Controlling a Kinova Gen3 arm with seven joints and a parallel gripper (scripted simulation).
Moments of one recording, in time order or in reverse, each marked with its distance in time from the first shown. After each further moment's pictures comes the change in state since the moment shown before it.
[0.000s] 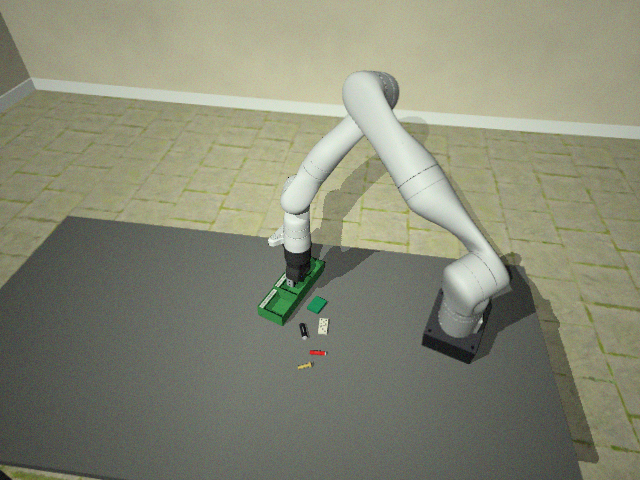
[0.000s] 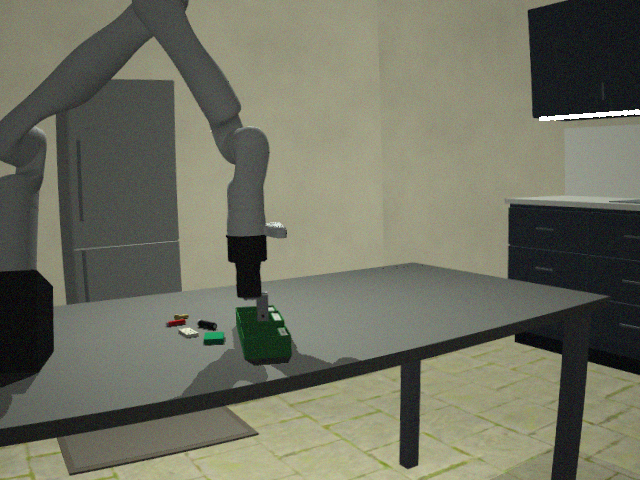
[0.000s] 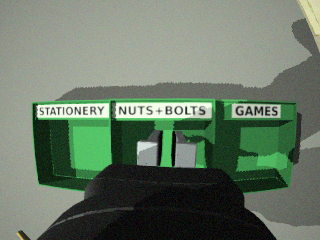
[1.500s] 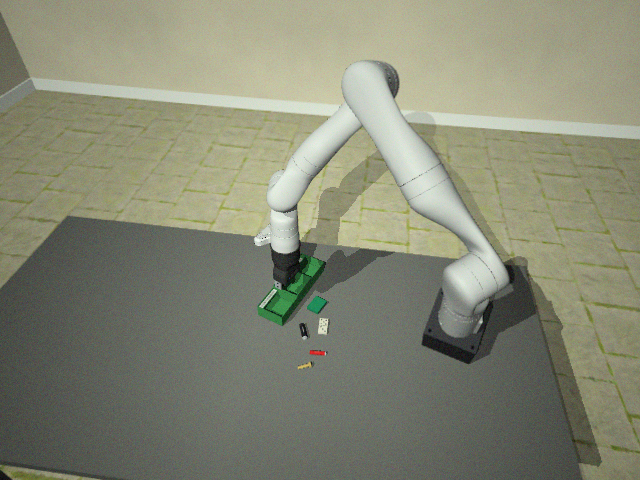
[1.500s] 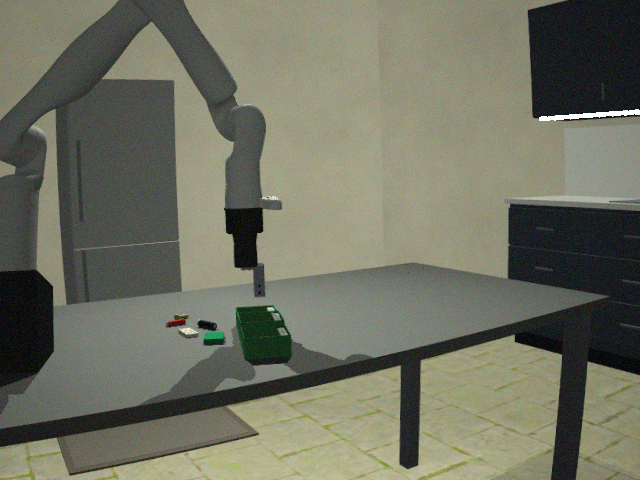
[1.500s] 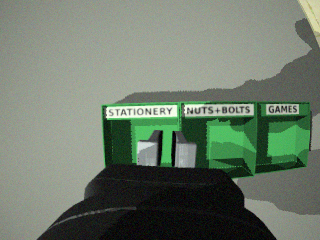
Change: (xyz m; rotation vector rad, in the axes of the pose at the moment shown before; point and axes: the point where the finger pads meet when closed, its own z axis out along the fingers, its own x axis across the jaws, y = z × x) arm -0.059 0.002 -0.048 0.005 -0.004 0.025
